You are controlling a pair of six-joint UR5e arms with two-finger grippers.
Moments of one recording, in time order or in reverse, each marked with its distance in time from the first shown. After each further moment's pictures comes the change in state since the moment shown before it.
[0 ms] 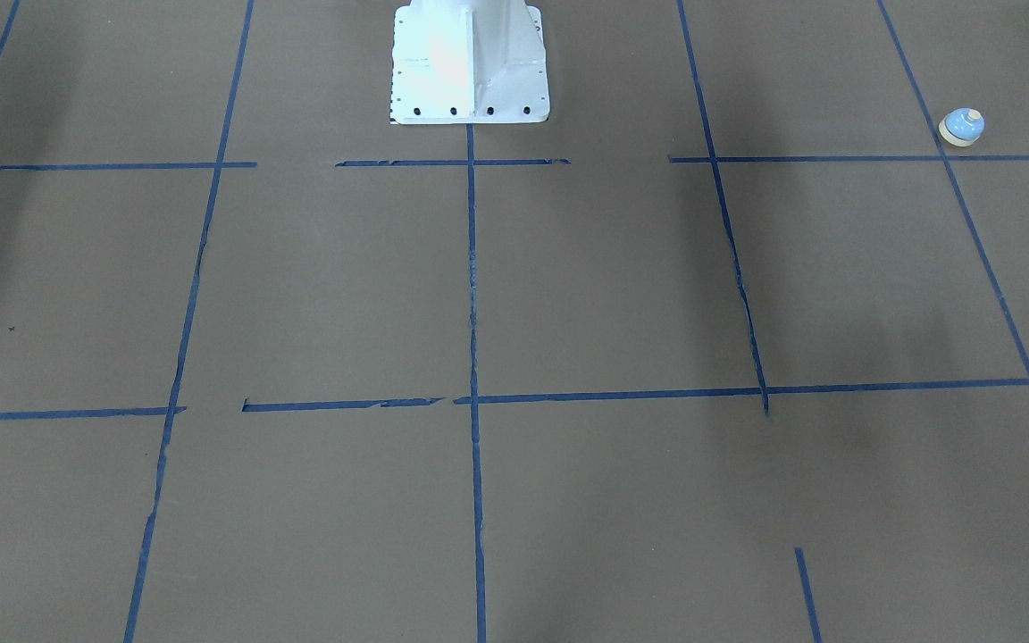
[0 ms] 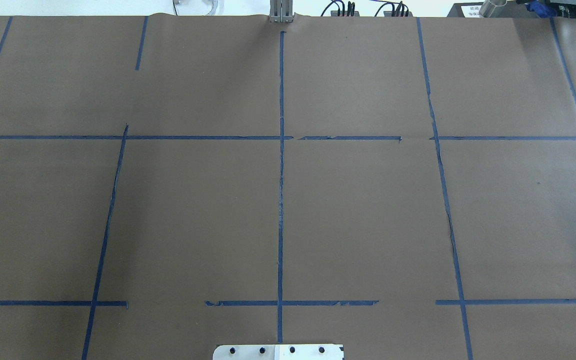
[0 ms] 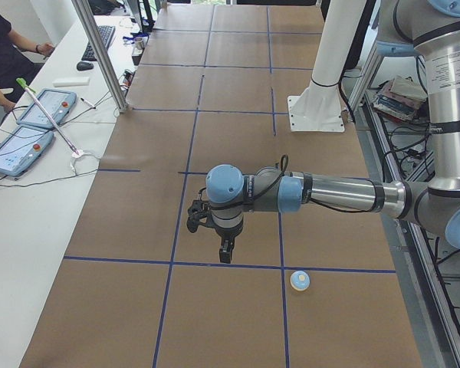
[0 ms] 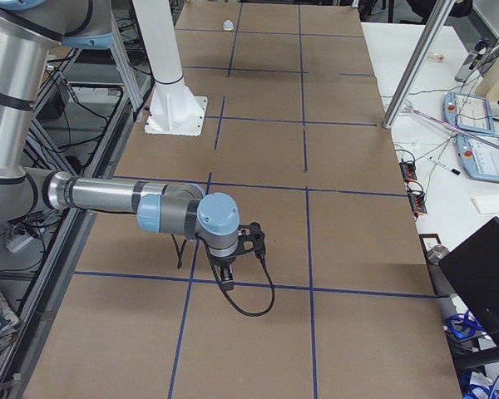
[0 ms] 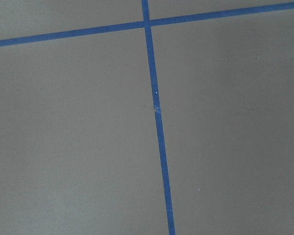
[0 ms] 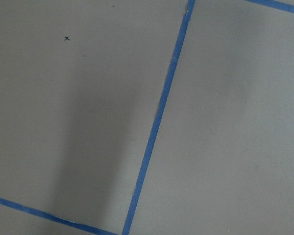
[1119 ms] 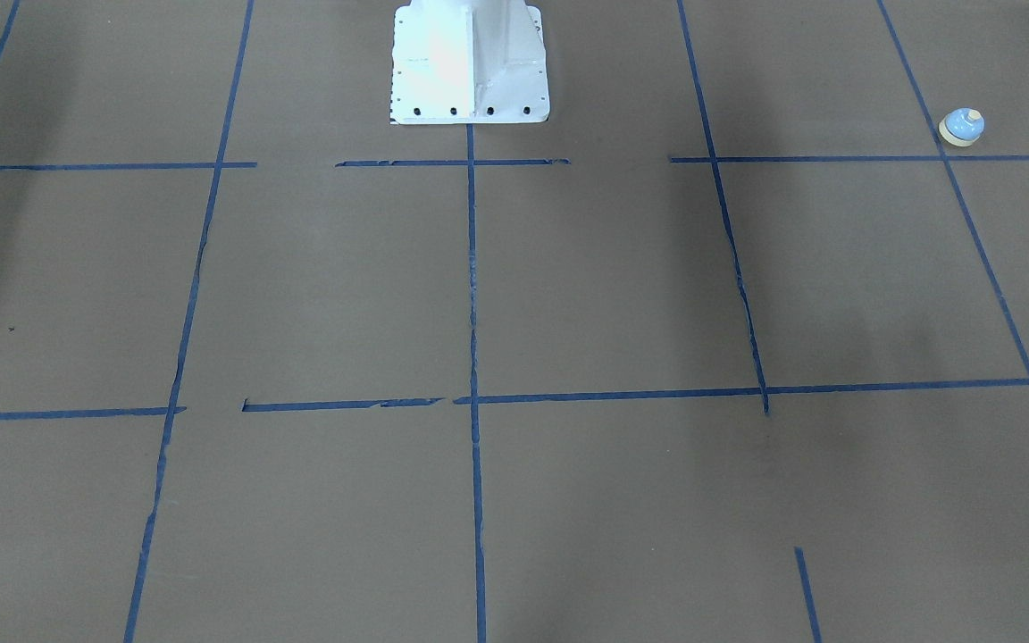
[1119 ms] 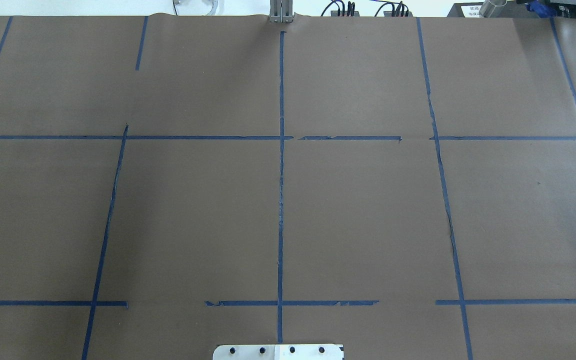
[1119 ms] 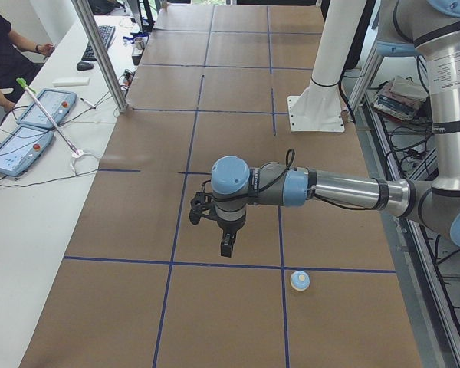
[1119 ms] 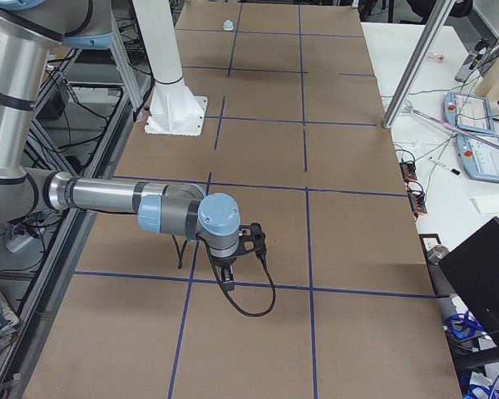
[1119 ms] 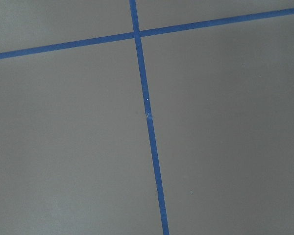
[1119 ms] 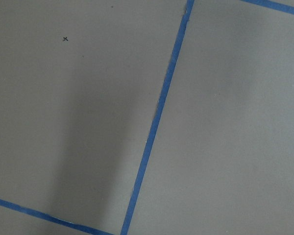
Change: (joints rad) left arm 0.000 0.032 -0.051 -0.020 0.001 0.002; right arm 0.000 0.003 -0.008 0.002 -0.003 -0.001
